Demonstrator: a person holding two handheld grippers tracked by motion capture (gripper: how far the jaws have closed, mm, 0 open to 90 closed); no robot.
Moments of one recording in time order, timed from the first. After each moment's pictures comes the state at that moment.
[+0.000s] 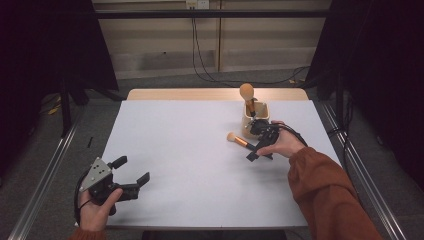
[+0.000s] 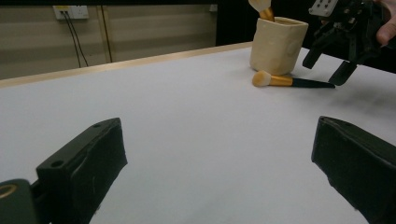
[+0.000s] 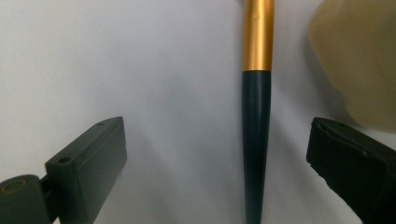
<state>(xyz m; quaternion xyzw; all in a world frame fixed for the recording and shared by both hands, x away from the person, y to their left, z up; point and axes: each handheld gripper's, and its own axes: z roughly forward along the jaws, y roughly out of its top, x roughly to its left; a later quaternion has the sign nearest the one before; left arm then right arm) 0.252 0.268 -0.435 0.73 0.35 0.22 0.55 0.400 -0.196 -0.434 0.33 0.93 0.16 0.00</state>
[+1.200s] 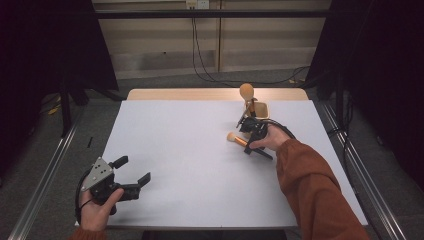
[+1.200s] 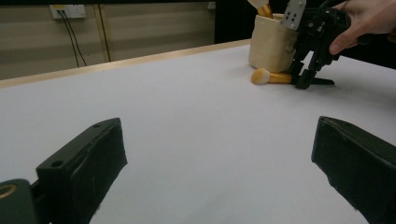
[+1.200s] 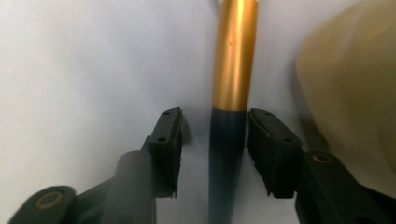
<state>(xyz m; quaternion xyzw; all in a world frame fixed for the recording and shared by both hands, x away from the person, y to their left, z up) 0.253 0.266 -0.435 0.73 0.35 0.22 0.55 0.433 -0.174 -0.453 0.30 0.95 0.09 0.01</state>
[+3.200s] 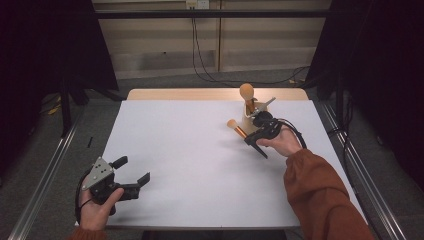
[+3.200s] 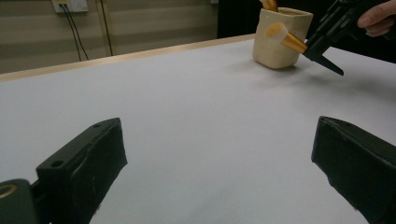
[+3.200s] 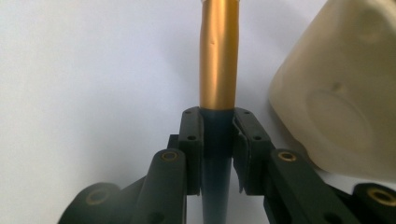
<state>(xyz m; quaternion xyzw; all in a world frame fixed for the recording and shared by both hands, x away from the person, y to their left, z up) 0.255 0.268 -0.437 0.73 0.35 0.22 0.54 0.402 -0.203 -0.419 0.35 0.89 0.27 0.05</state>
